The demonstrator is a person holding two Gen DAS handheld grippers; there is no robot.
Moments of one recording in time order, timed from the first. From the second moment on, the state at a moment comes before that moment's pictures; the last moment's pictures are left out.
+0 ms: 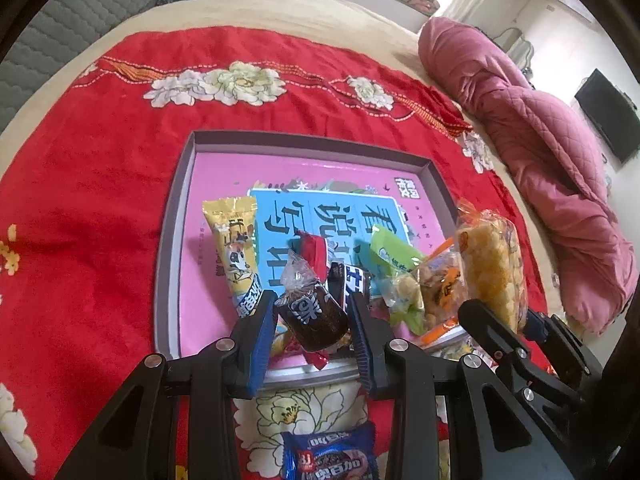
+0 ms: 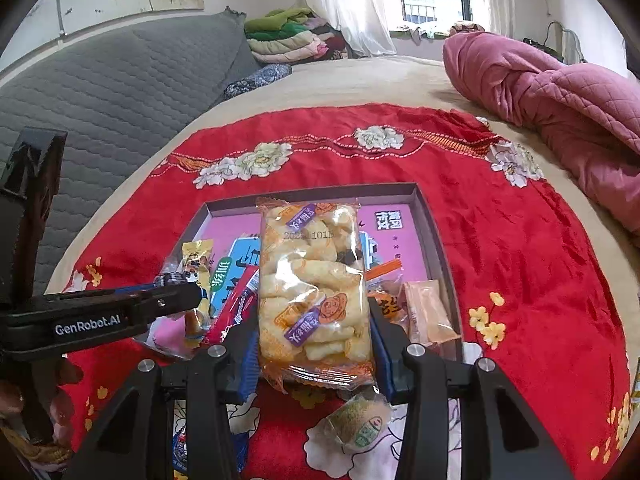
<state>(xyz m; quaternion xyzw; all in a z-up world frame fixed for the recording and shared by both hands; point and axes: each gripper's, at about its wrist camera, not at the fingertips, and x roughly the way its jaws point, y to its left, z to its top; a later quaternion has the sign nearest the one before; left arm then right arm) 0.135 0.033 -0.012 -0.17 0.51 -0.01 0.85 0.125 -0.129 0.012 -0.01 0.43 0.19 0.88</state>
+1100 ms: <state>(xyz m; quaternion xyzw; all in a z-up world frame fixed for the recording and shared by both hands) 0.103 0.043 0.000 -0.18 0.51 -0.02 0.84 0.117 -0.154 0.020 0.02 0.42 0.19 0.88</state>
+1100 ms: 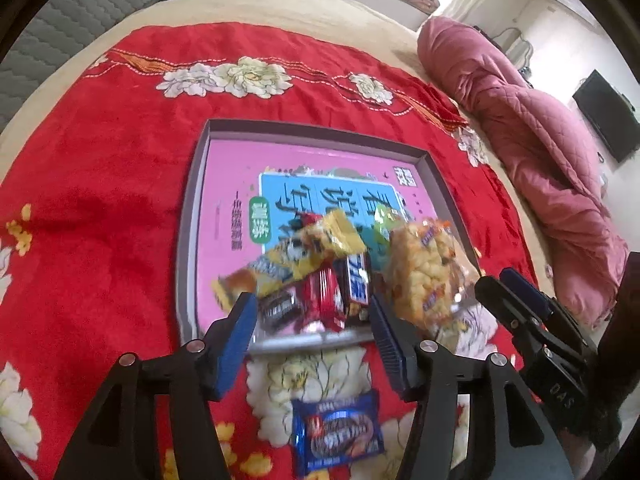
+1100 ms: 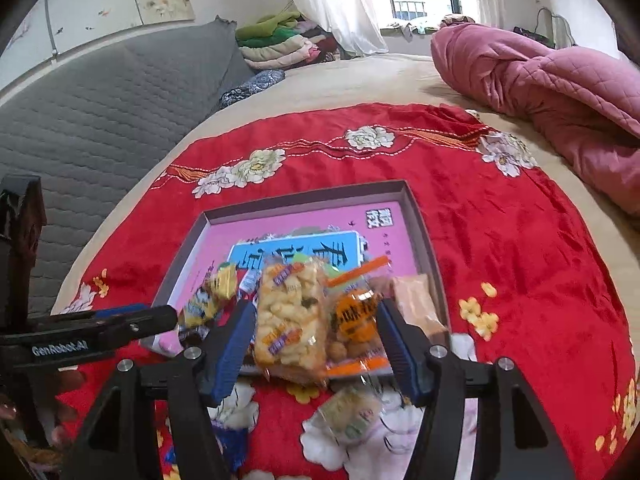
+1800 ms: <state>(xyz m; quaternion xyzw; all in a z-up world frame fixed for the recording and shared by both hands) 0.040 0.001 -0.043 -0.16 0.59 -0.04 0.79 0.064 -0.178 -0.017 -0.03 0.47 0.19 0.86</state>
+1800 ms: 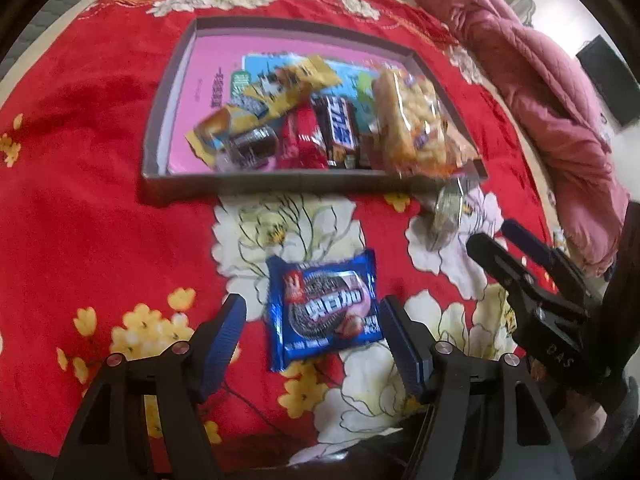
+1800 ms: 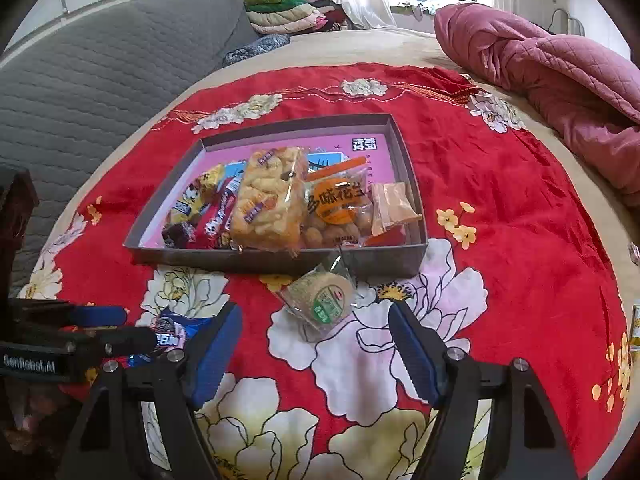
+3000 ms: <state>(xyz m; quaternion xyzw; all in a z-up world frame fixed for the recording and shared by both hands) 0.060 -0.043 -0.080 -0.10 0.60 -0.03 0.79 0.092 -0.173 -0.058 -0.05 0.48 0.21 0.85</state>
